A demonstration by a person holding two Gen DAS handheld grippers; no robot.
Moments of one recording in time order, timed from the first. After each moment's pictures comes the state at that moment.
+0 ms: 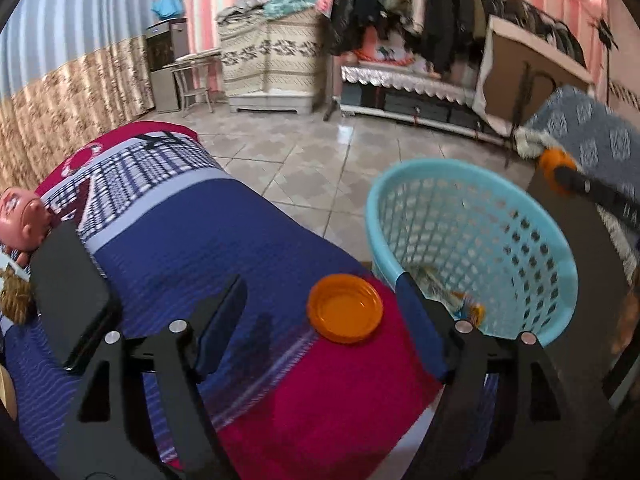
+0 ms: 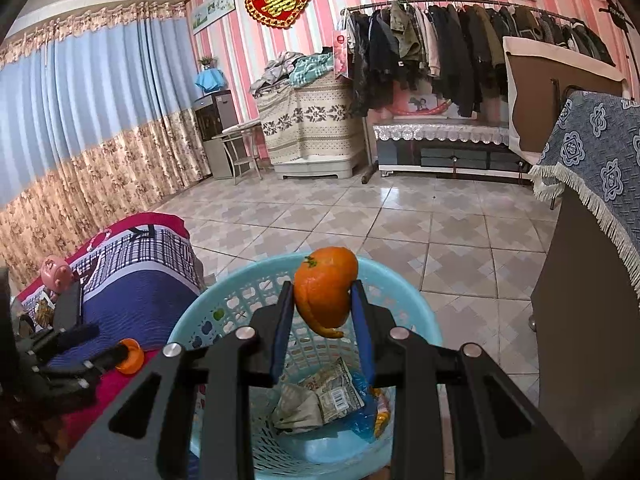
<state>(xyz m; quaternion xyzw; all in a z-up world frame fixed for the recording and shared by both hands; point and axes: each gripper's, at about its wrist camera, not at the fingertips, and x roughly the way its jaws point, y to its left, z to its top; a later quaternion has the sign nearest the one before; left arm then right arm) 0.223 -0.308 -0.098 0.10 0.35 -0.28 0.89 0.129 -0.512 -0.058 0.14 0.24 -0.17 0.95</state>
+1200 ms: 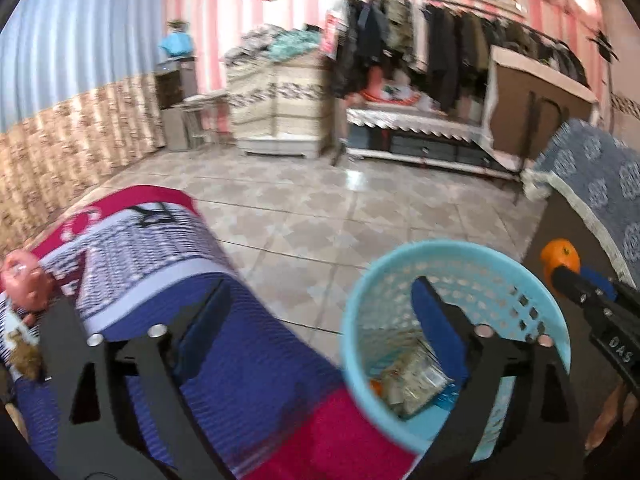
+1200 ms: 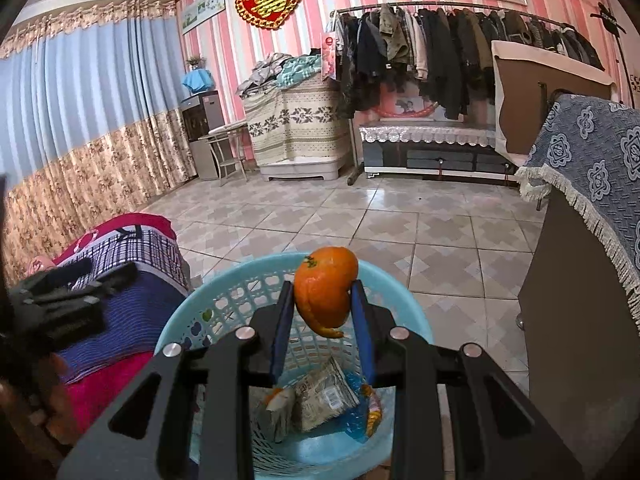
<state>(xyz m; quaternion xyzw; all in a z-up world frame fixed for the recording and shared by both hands) 0.238 -0.341 -0.049 0.08 0.27 -0.25 0.93 0.130 -0.509 -0.061 0.13 0.24 -0.19 0.94</state>
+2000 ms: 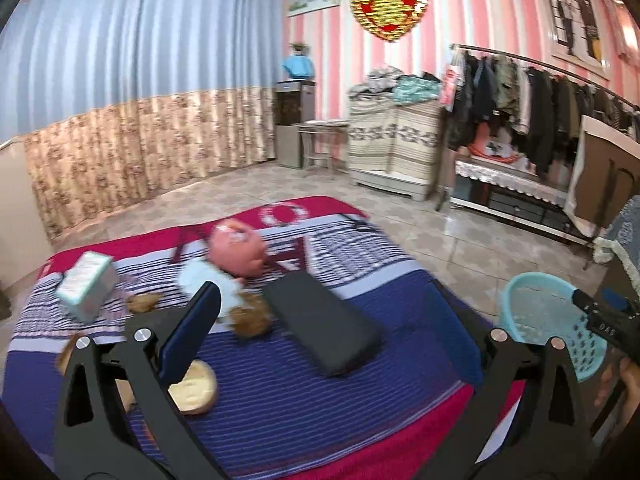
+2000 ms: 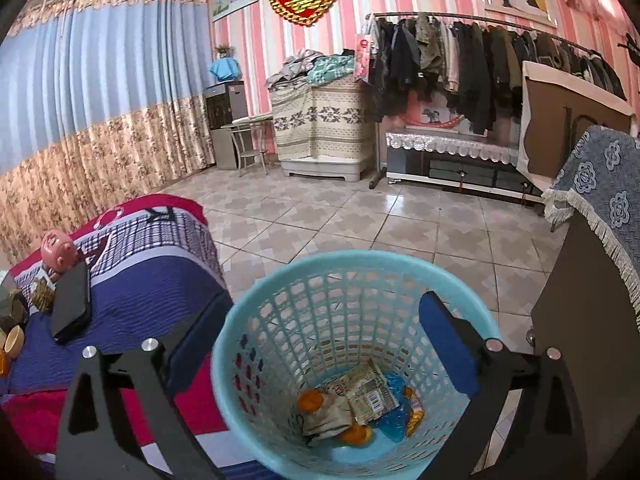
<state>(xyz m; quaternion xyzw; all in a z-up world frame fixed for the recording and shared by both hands) 0.182 -0.113 0.007 0.01 0.23 -0.07 0.97 0.153 -0.440 -0.050 0.08 0.25 -0.17 0.95</state>
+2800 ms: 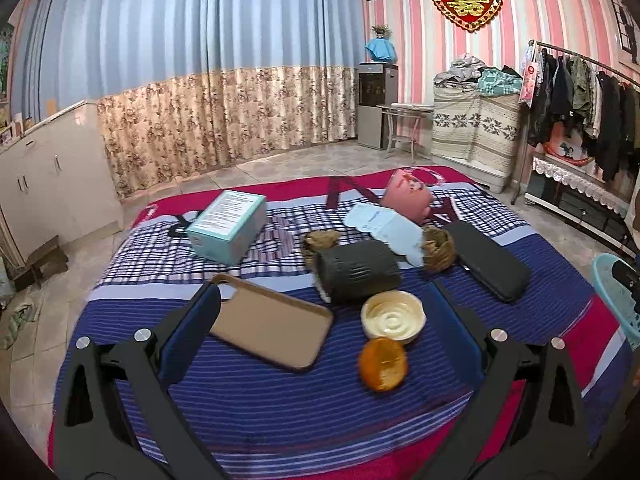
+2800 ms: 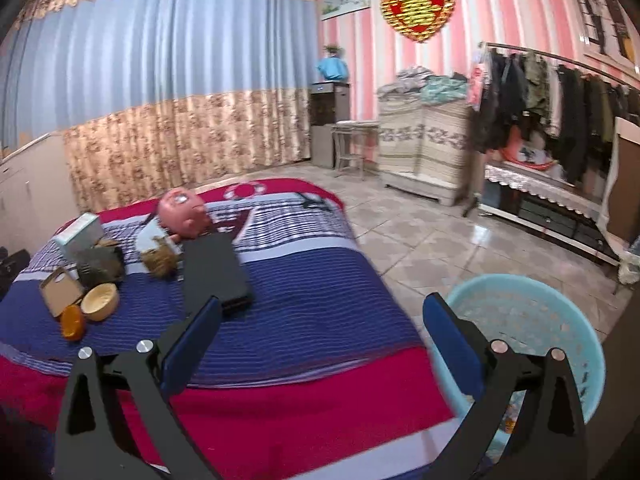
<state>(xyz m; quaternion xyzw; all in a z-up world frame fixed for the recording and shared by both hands) 0.148 0.050 -0.021 0.00 0.26 0.05 0.96 0.160 -0.276 -0.034 0.01 0.24 0.00 0.97</state>
